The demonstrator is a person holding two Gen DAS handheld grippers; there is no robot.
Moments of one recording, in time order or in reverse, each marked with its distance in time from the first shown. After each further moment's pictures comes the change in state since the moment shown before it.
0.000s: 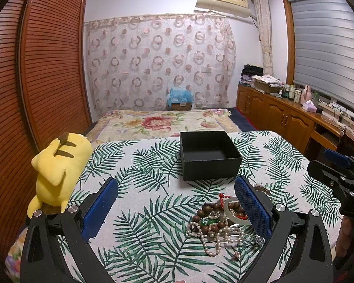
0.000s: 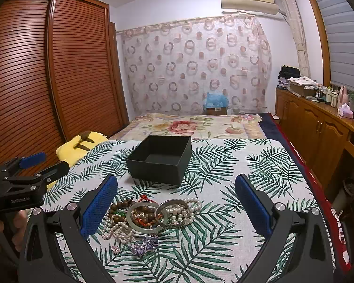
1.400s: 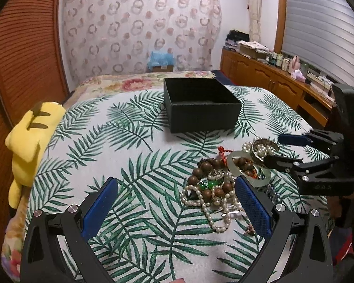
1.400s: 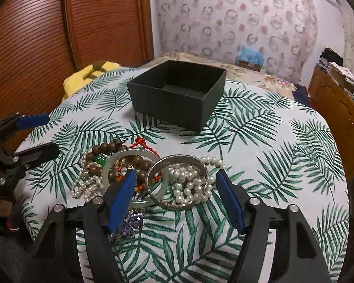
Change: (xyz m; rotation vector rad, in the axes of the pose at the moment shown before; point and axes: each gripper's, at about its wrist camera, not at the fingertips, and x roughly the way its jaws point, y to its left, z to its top) left arm 0.061 0.004 -0.046 0.031 0.233 -0.135; right arm 0.112 0.011 -0.043 -0.204 0.378 0.148
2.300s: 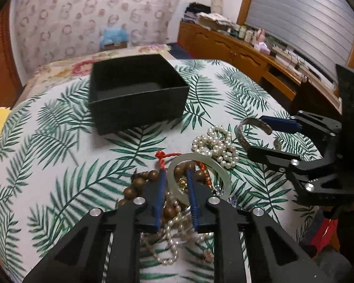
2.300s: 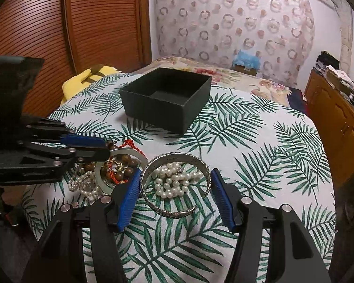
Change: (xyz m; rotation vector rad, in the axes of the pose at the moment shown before) left arm 0.060 -0.050 0.032 0.109 0.192 -0.248; right arm -0.030 -0.023 -0.003 0.002 -0.029 -0.019
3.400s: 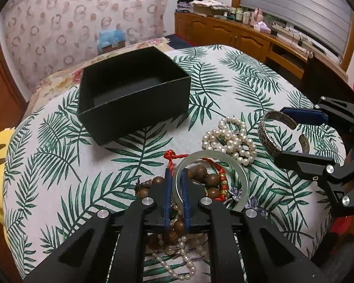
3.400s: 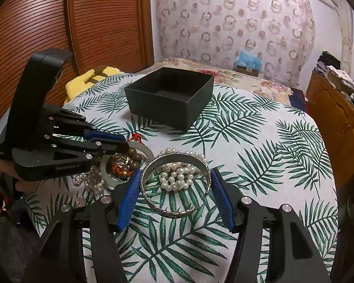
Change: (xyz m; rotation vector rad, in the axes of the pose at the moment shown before) left arm 0.015 -0.005 0.002 0.112 0.031 0.095; right arm -0.005 0.005 -0.008 0.000 -0.012 0.012
